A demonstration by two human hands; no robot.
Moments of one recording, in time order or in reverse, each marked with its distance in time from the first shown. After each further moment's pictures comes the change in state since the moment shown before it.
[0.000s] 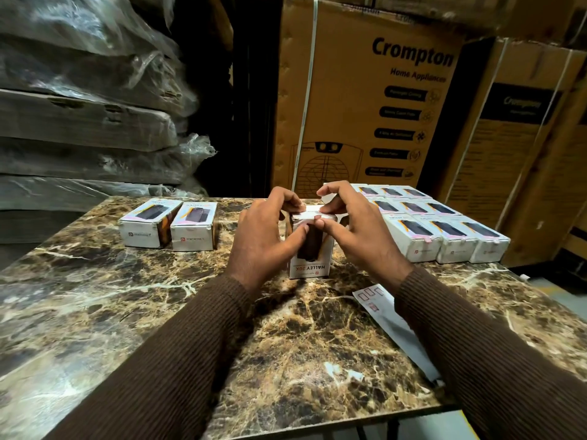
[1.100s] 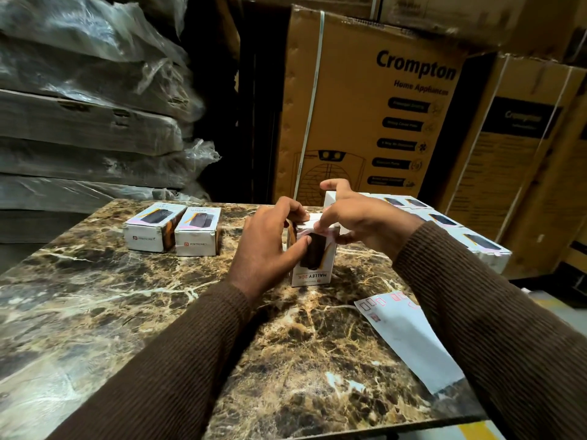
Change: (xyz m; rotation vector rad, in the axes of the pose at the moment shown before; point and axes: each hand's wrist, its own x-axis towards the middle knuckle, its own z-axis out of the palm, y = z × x) left_hand -0.002 0.000 -0.006 0.011 -0.032 0.027; right_hand 0.058 -0.045 -0.015 0.290 -0.395 0.717
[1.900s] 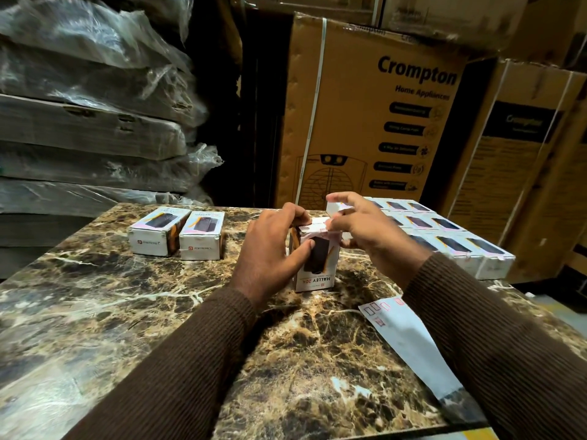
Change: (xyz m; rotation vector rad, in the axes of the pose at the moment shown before) left_hand -0.003 -0.001 0.000 0.045 0.033 0.034; right_hand -0.011 0.029 0.003 0.228 0.130 -0.161
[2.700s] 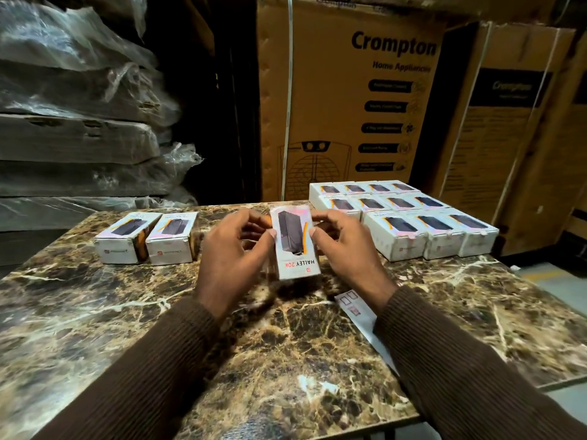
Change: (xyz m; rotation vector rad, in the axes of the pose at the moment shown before) left_hand -0.007 0.011 0.005 -0.131 0.062 -0.184; right_hand -0.010 0.071 -0.009 -0.230 0.231 -0.356
